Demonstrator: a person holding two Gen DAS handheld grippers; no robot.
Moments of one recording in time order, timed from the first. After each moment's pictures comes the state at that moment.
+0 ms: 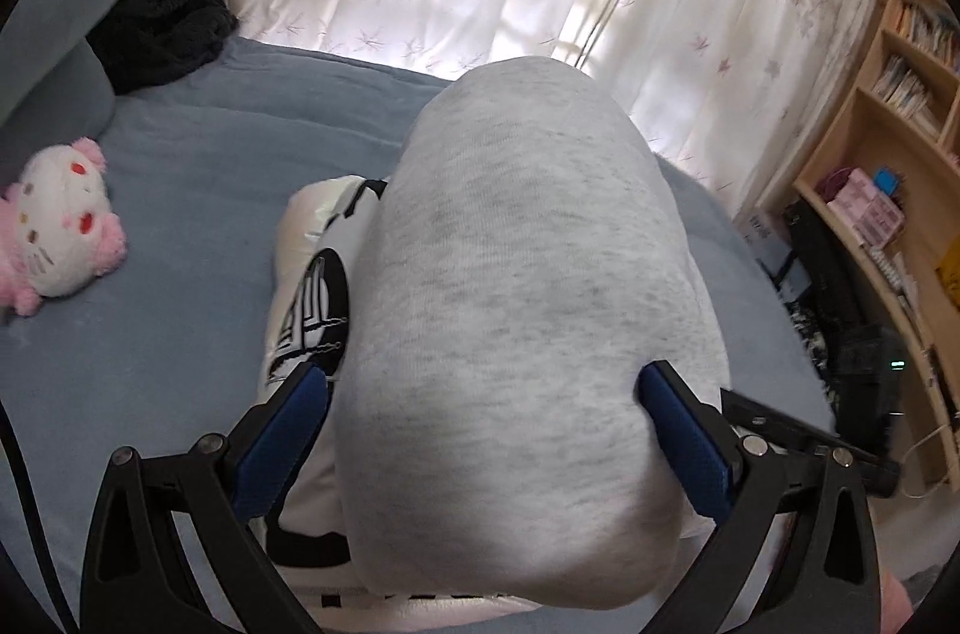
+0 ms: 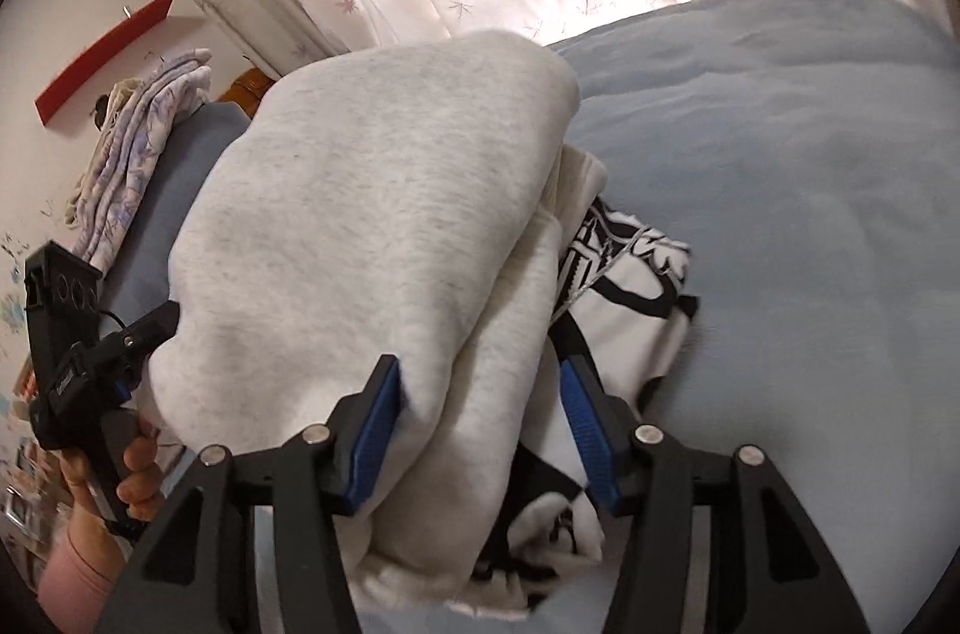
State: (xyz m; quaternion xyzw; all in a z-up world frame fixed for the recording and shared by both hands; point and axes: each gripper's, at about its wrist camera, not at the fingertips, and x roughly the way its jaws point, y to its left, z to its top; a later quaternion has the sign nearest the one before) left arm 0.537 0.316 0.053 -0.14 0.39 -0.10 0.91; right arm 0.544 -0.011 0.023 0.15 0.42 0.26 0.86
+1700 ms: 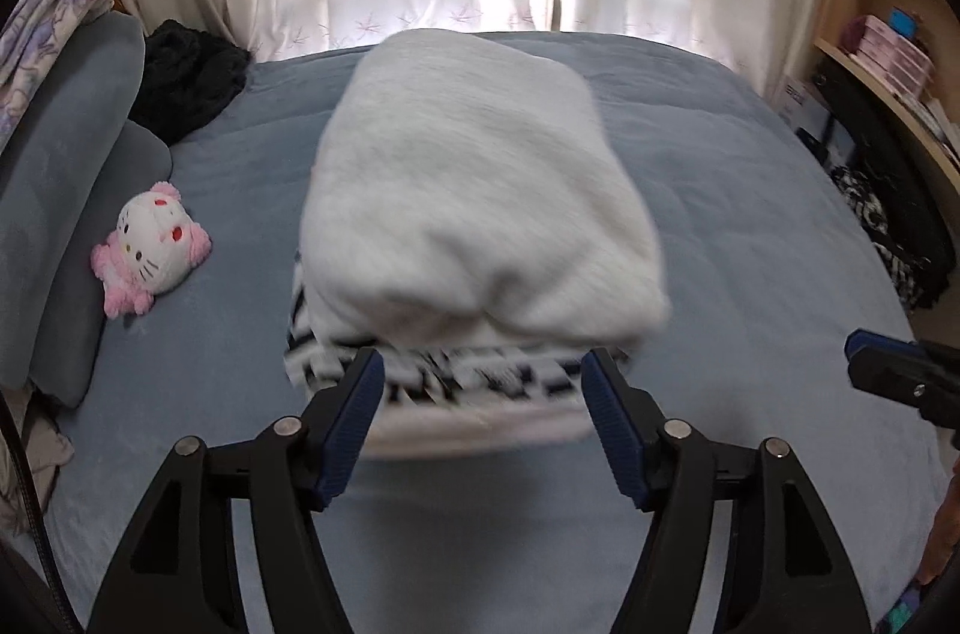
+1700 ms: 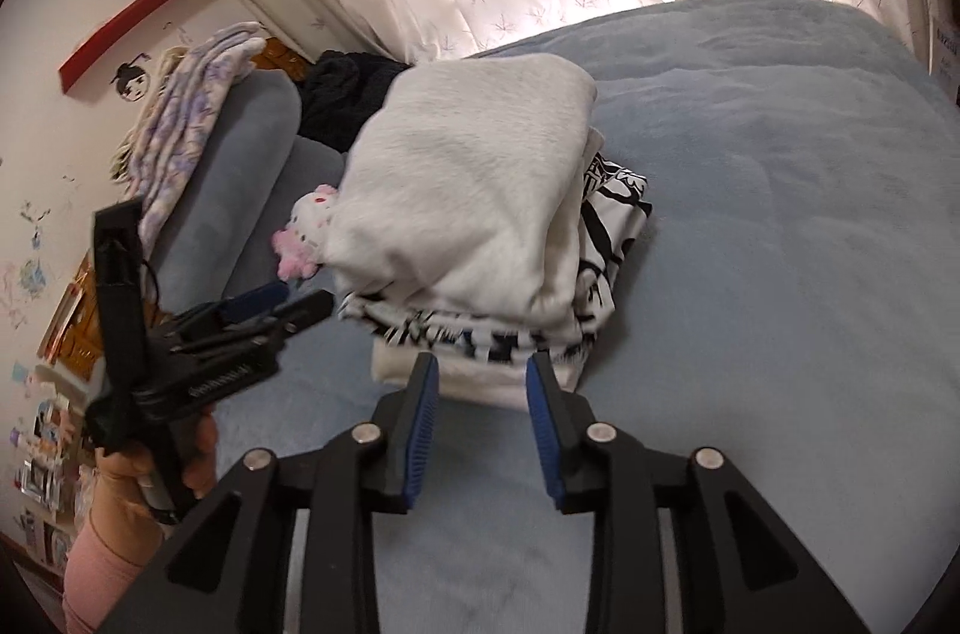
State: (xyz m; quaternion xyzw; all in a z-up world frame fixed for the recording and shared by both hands) left arm 0.400 0.183 0.121 0.02 0.46 -0.05 0.89; right arm 0.379 -0.071 0.123 0.13 0.46 0.25 0.84
